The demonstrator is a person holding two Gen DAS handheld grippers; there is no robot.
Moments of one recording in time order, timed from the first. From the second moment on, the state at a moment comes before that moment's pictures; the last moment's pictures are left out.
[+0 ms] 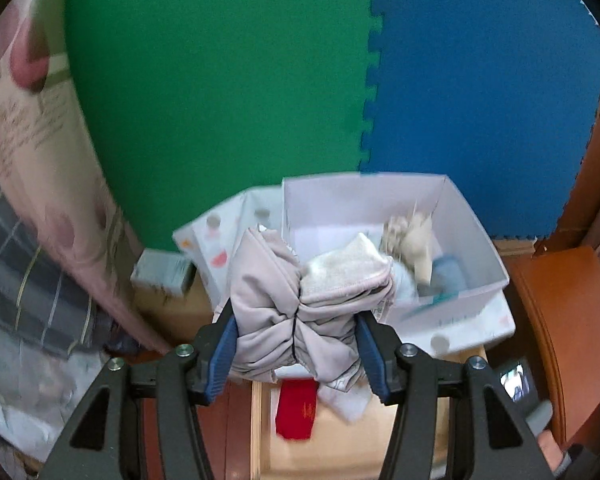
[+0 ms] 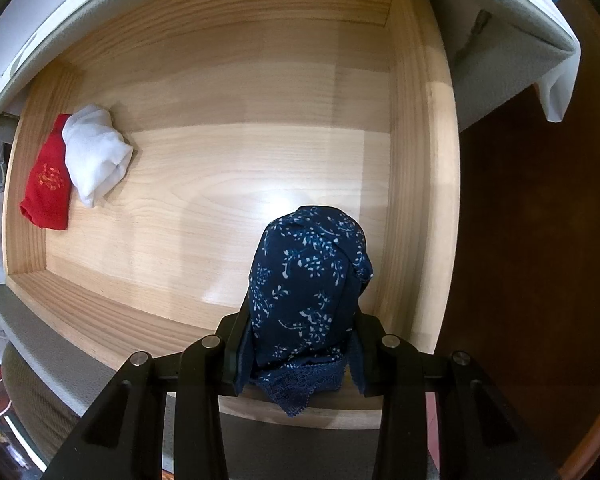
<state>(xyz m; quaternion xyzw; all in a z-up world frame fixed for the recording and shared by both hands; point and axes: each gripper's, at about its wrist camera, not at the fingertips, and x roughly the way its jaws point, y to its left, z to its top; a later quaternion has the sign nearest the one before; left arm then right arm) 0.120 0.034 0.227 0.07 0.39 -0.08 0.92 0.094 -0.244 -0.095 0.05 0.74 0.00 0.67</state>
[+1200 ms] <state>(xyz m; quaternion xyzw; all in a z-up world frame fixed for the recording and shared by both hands) 0.246 -0.023 0.135 0.10 0.46 -0.06 0.88 0.085 -0.249 -0.085 0.03 0.73 0.00 0.69</state>
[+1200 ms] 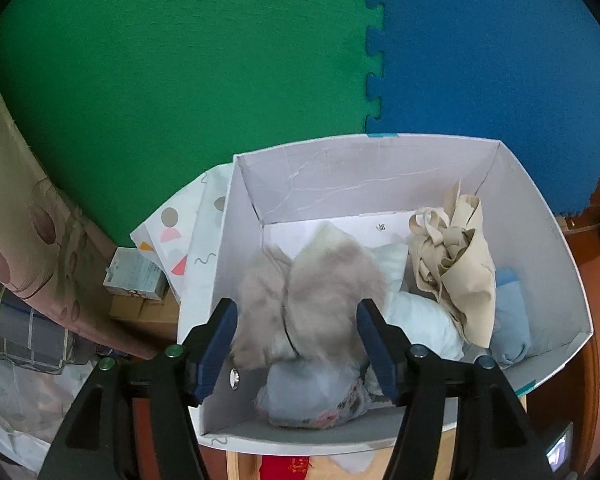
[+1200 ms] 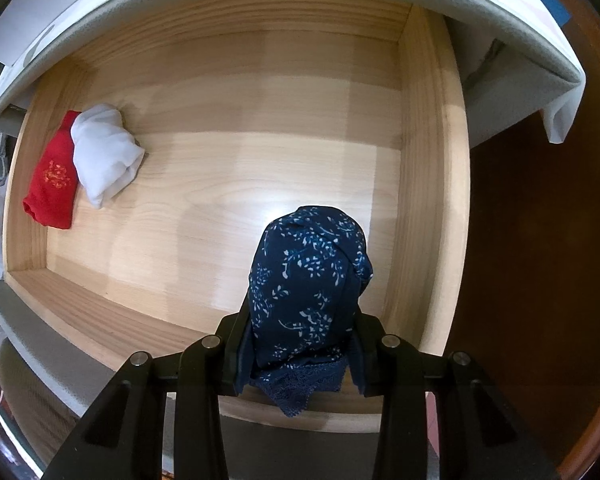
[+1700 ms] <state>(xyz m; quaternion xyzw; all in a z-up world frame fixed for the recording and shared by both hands) 0.189 0.012 0.152 0.10 0.44 -0.07 0.89 0.084 -0.226 -0.089 0.01 0.72 -0.01 0.69</state>
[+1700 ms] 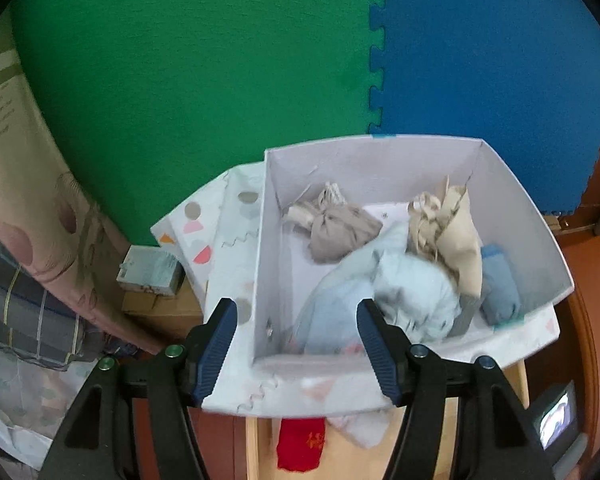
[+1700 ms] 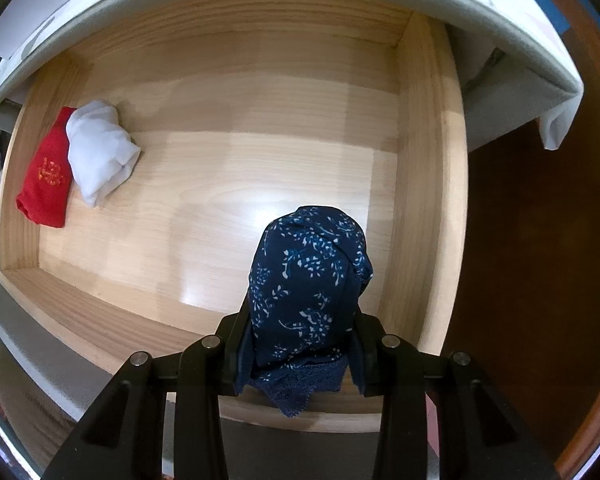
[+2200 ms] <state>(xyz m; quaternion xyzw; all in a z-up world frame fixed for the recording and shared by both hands) 0.090 0.063 0.068 0.09 0.46 -0.03 0.88 0.069 -0.220 -0.076 0.00 0.71 -0.02 0.71</state>
